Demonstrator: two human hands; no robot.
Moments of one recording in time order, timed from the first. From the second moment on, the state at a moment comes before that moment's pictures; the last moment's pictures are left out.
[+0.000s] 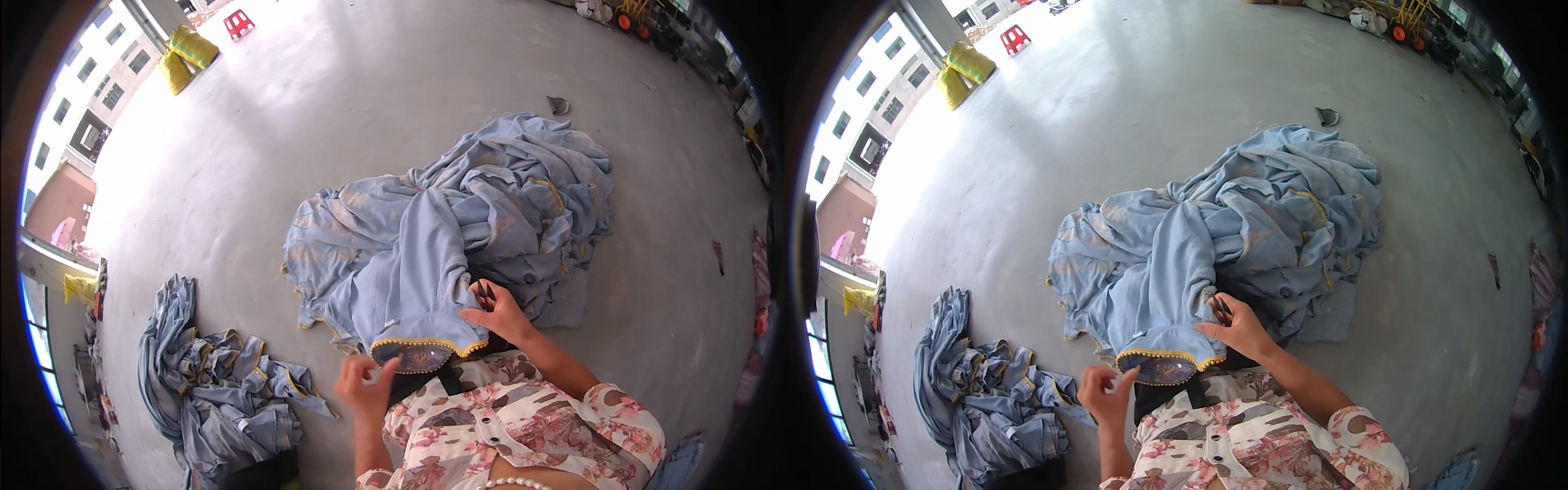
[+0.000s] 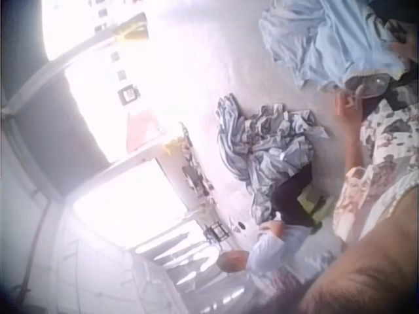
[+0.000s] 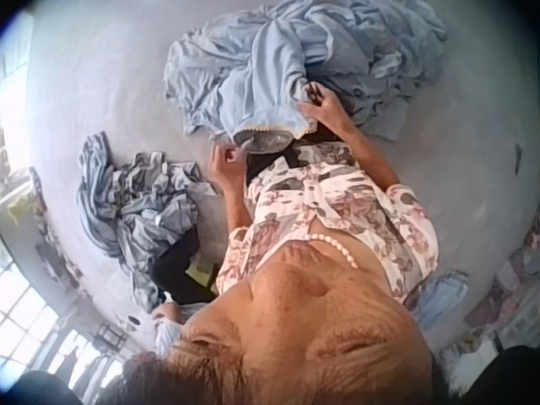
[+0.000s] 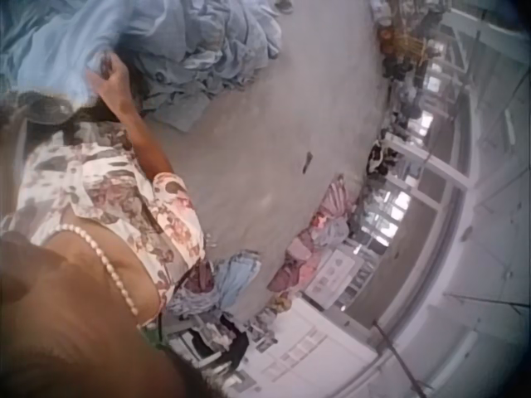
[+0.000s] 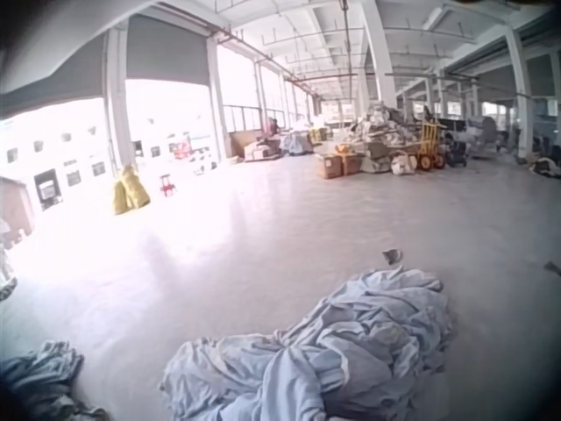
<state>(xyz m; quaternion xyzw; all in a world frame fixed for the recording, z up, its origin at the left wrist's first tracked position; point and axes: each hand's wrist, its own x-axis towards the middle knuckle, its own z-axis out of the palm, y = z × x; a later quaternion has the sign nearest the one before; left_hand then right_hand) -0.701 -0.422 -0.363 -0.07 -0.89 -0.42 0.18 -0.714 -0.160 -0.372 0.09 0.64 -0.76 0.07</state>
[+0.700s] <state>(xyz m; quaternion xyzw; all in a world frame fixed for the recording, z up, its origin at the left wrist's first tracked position) -0.699 -0.353 -0.428 0.11 -0.40 -0.87 -0.26 -0.723 -0.147 -0.379 0.11 0.58 -0.81 0.04</state>
